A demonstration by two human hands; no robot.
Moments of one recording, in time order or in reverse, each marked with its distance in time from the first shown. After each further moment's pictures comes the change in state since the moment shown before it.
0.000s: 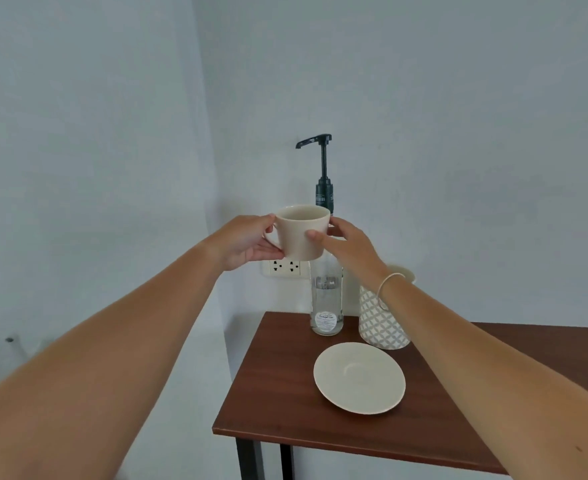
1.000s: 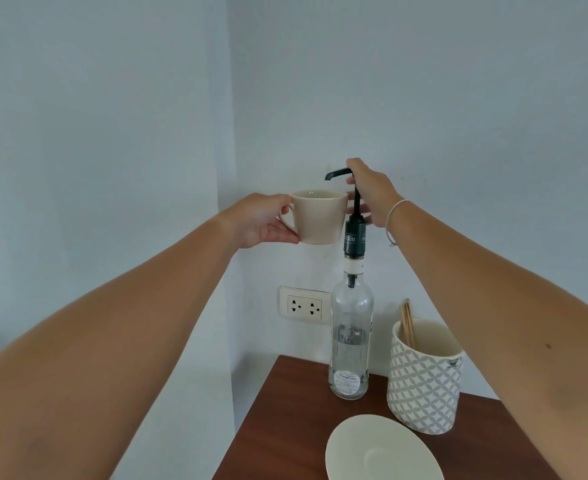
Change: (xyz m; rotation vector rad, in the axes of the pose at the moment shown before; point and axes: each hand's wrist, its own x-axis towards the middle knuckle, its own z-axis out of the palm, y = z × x) left_hand 0.060 0.068 -0.013 0.020 0.139 0.085; right_hand 0.150 -0.077 -0.020 0.144 0.016 0.220
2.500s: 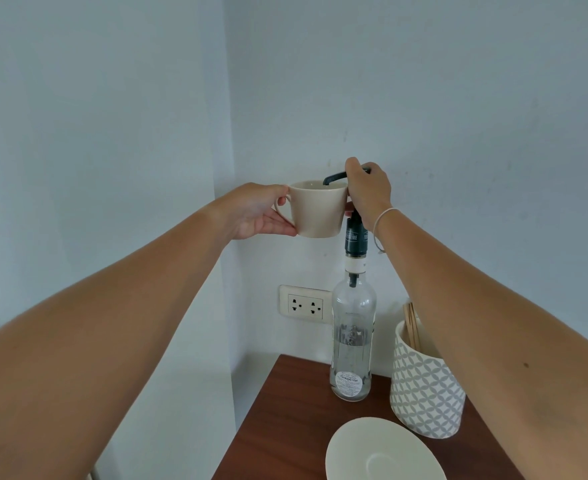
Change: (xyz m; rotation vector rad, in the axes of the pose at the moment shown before) left_hand 0.005 0.008 -0.003 0.028 0.001 -0.009; right_hand 0.022 0.020 0.018 0.099 0.184 -0.190
